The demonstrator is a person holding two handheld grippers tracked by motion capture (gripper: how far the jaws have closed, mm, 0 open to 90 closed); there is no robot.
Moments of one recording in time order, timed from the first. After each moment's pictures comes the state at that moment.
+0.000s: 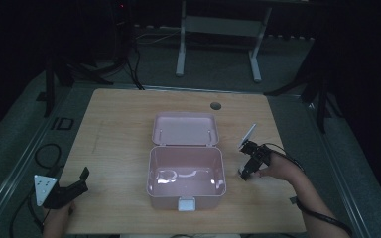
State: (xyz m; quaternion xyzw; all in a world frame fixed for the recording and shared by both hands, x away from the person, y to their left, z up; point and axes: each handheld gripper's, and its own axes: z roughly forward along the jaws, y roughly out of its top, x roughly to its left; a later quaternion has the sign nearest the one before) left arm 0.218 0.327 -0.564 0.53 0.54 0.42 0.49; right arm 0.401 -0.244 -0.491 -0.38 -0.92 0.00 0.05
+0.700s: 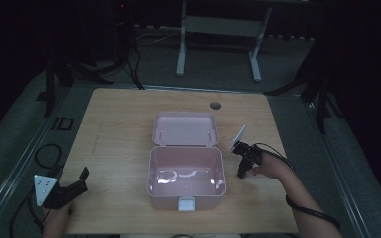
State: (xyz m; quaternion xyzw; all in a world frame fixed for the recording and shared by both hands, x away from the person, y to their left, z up) left arm 0.218 0.327 -0.564 0.54 0.54 0.42 0.49; right arm 0.409 -0.224 -0.504 -0.37 -0.93 0.02 0.06
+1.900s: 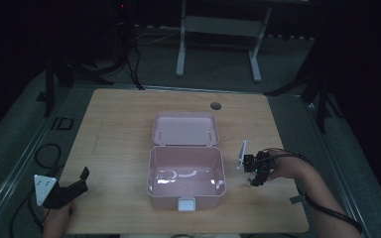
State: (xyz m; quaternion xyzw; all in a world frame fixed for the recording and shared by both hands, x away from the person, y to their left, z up) left arm 0.219 0.327 -0.564 0.53 0.55 0.42 0.49; right arm 0.361 -0.239 -0.478 -0.05 -1.00 0.04 0.01
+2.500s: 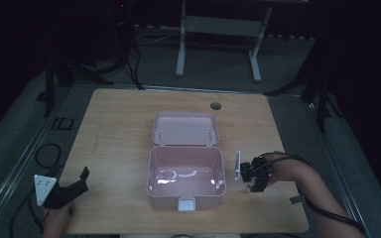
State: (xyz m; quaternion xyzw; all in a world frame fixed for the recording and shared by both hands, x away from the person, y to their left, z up) left arm 0.219 0.326 -0.564 0.53 0.55 0.42 0.49; right arm 0.342 -0.226 -0.477 0.01 -1.00 0.06 0.01
